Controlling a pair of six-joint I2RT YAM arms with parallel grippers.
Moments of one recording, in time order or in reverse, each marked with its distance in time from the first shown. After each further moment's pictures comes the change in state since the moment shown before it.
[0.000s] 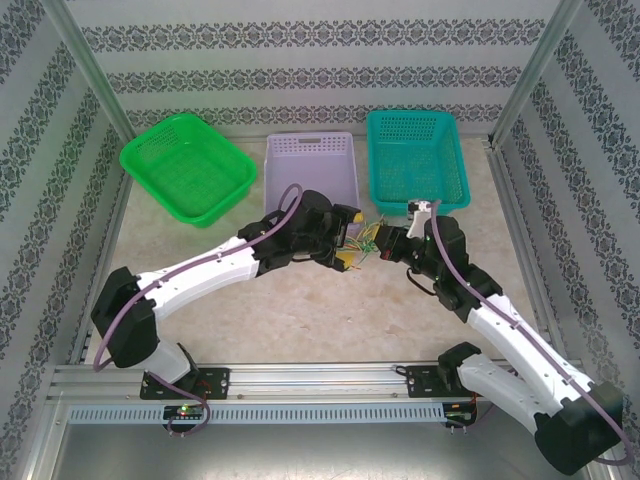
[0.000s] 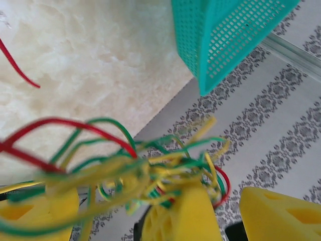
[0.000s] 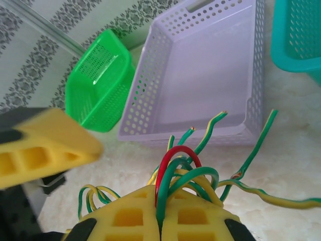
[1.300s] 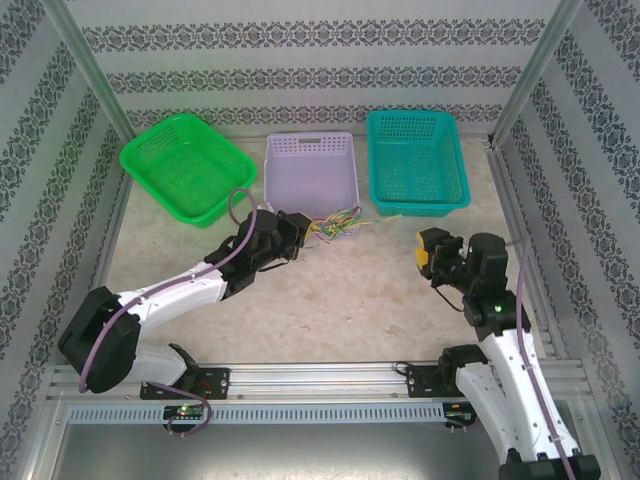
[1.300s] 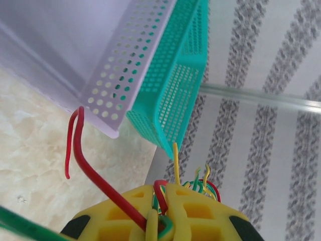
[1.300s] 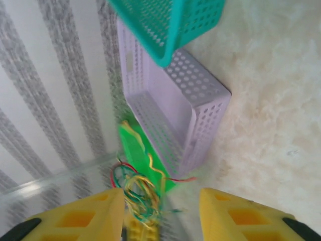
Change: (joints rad) left arm 0.185 -0.207 -0.459 0.504 -0.134 0.461; right arm -0.350 -0.185 -0.003 -0.287 -0.182 0.763
